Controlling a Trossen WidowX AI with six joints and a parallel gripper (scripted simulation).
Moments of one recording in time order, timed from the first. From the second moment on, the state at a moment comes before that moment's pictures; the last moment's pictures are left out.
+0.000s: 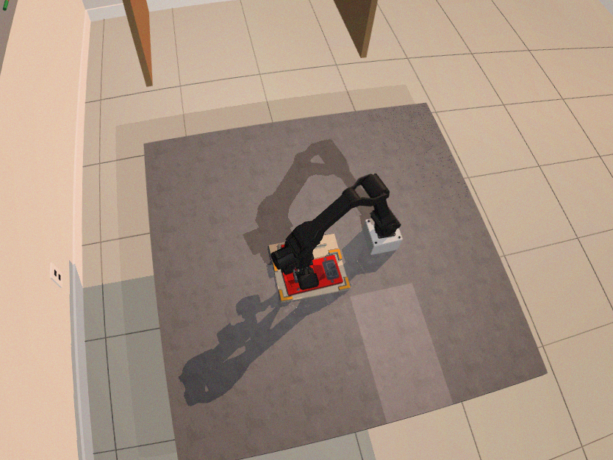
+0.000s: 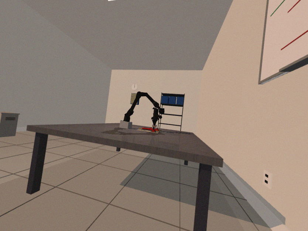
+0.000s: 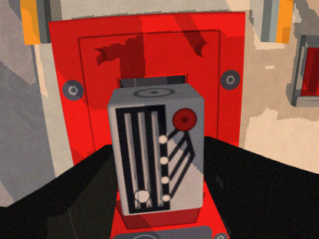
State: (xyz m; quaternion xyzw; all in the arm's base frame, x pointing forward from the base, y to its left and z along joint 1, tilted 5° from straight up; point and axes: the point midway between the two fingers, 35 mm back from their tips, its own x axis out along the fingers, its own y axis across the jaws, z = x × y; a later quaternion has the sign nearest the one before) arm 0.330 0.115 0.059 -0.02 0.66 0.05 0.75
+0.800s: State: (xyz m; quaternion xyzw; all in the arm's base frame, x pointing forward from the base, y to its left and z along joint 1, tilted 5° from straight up) arm 0.328 0.114 0.057 -0.02 0.67 0.04 0.74
